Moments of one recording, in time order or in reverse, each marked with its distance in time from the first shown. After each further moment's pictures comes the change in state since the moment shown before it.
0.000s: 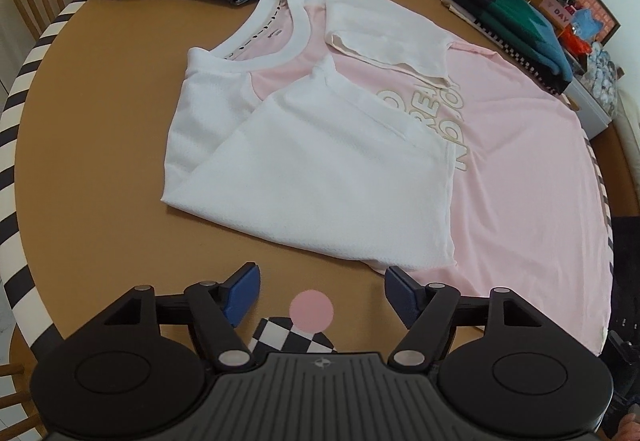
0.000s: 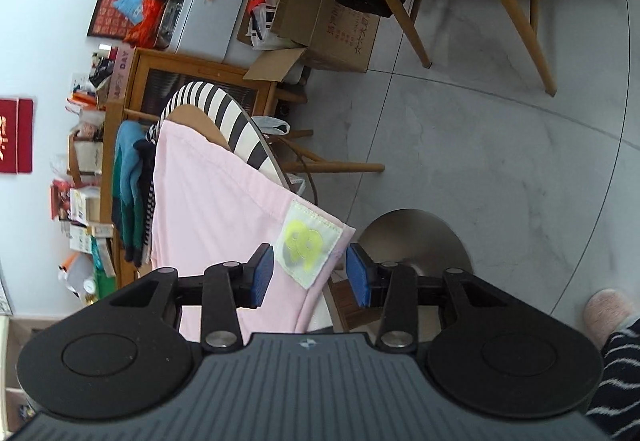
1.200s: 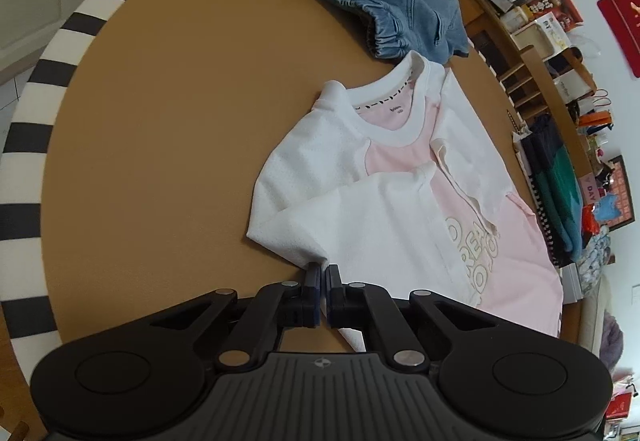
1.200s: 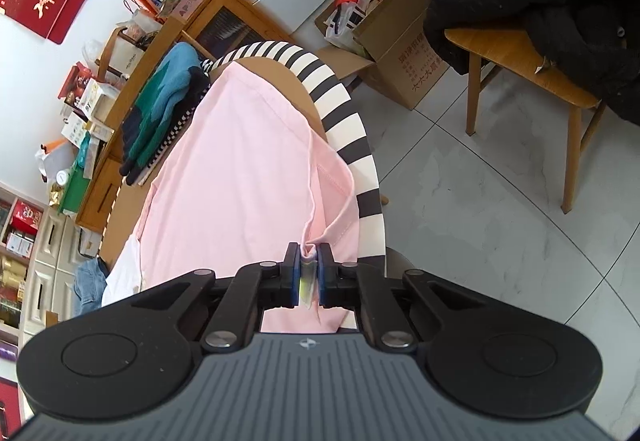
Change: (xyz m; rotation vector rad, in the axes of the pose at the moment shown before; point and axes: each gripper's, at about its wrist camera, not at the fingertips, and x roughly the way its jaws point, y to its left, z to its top) left arm 0.009 0.087 0.012 -0.513 -0.127 -0.115; right arm -0.002 0.084 -0.019 -0.487 0.013 -0.068
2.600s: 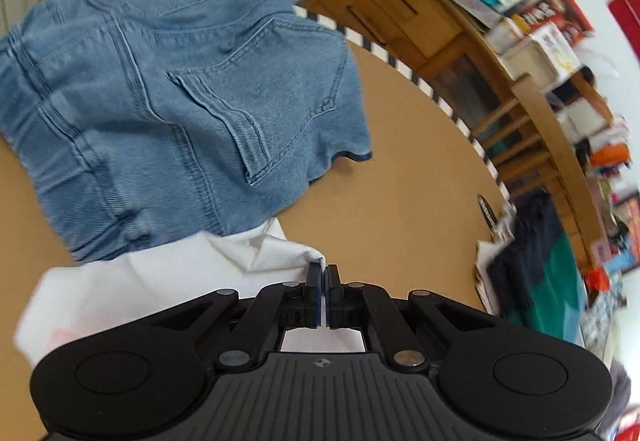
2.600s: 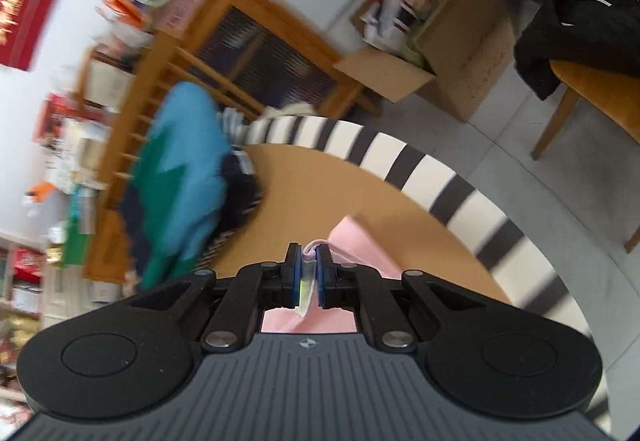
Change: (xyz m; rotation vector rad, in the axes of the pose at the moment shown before) left arm 0.154 -0.208 0.181 0.012 -0.053 0.045; right arm 0.210 0.122 0.205 0.077 0.101 -0.006
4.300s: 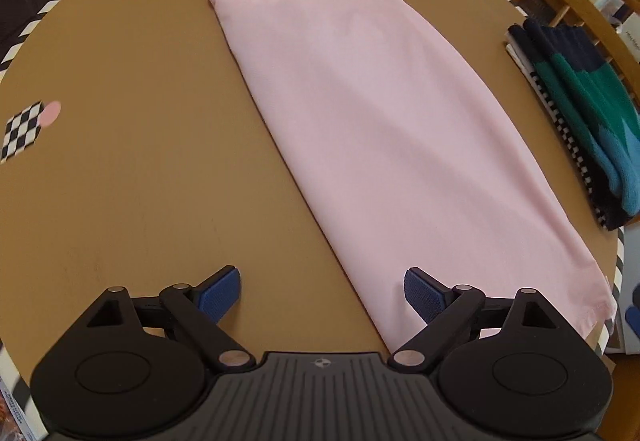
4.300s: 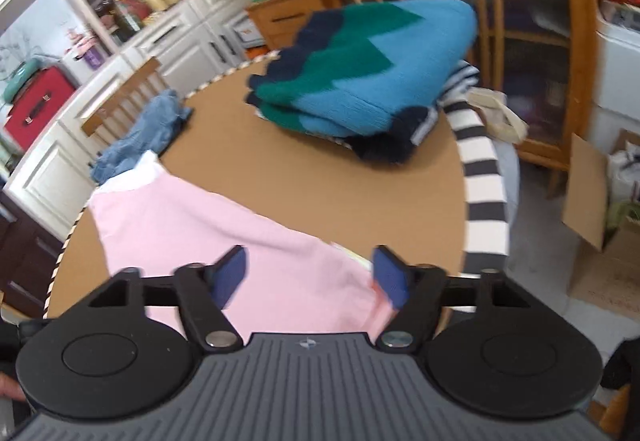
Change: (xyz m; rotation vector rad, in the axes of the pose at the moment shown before) left arm -0.070 -0.100 -0.358 -0.131 -0.039 0.410; right arm 0.008 0.042 0.030 -1.101 0.394 0.381
